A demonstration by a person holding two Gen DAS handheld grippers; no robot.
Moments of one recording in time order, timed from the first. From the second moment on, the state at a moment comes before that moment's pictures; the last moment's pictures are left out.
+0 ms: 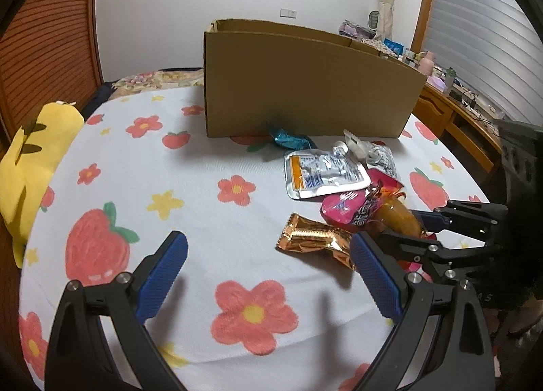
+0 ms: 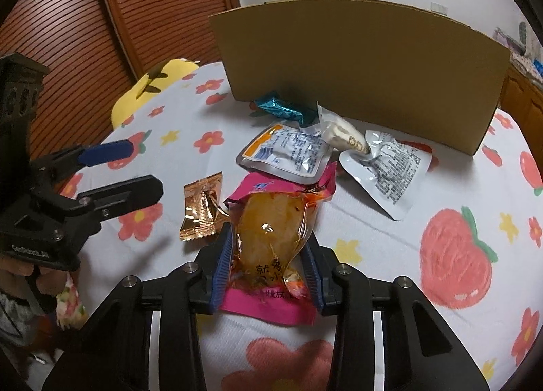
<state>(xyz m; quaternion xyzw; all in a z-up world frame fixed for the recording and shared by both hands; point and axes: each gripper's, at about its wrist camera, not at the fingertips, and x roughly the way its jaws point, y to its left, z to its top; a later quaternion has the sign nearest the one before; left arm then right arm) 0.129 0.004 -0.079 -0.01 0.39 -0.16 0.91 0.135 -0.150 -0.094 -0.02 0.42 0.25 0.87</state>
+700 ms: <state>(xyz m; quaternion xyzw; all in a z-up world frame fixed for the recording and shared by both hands) 0.153 -0.036 -0.084 0.00 0.40 -0.12 0.91 0.109 -0.194 -0.076 -0.02 0.36 0.22 0.91</state>
